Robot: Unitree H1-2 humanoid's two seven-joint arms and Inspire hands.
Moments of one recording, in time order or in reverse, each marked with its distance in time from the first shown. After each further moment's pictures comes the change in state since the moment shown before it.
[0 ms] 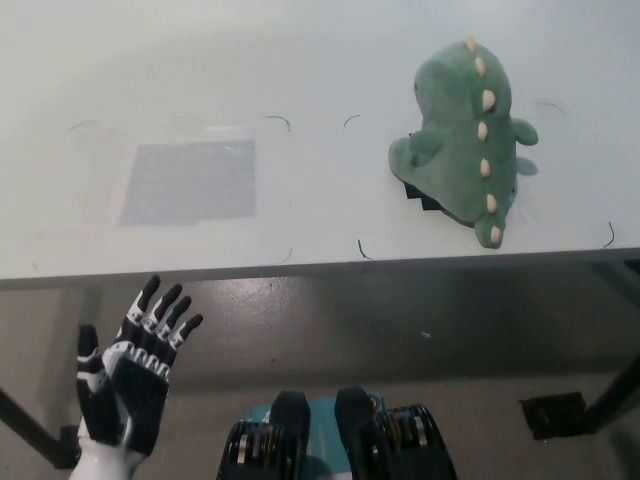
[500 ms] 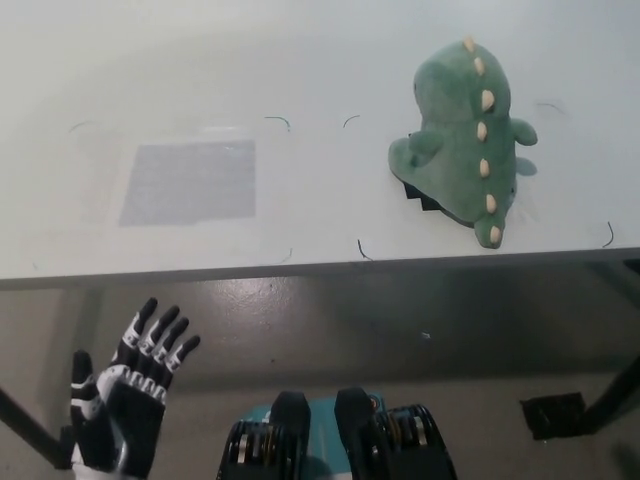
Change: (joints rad) left_arm 0.036 0.000 -0.005 -0.084 -0.003 -0.008 -0.005; right_arm 0.043 0.020 -0.004 -0.014 -0.003 -0.061 0.011
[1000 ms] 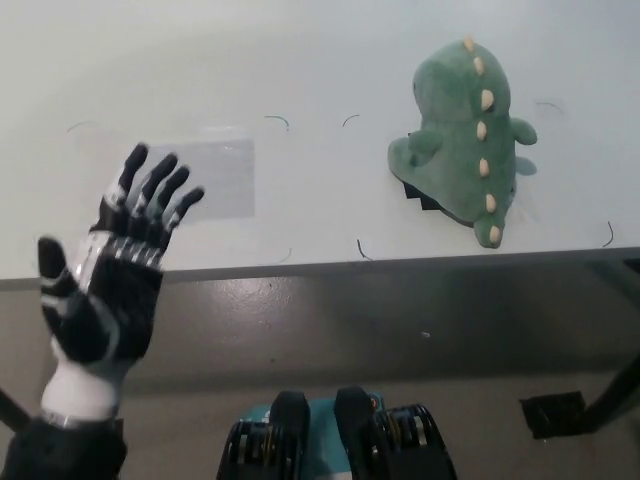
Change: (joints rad) left_arm -0.303 0.013 -0.017 -0.190 0.058 0.112 0.060; right_arm -0.175 -0.005 -0.041 -0.128 -0.109 -0.052 -0.040
